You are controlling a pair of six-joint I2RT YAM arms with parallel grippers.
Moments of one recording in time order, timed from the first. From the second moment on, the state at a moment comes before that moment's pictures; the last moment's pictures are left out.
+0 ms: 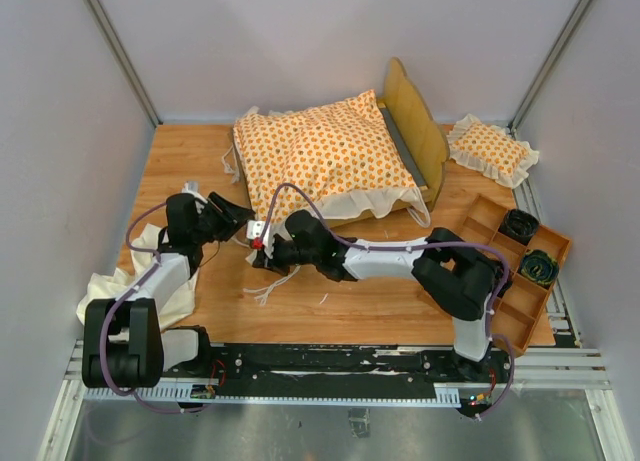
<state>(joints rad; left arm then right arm) 0.03 1.20 0.49 0.21 0.40 -0.92 1.05 1.88 1.17 0.33 -0.46 -0.30</state>
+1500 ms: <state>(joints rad) -0.09 1.44 0.86 -0.04 0.03 -0.20 1.06 0.80 0.67 -0.29 0.42 0.03</state>
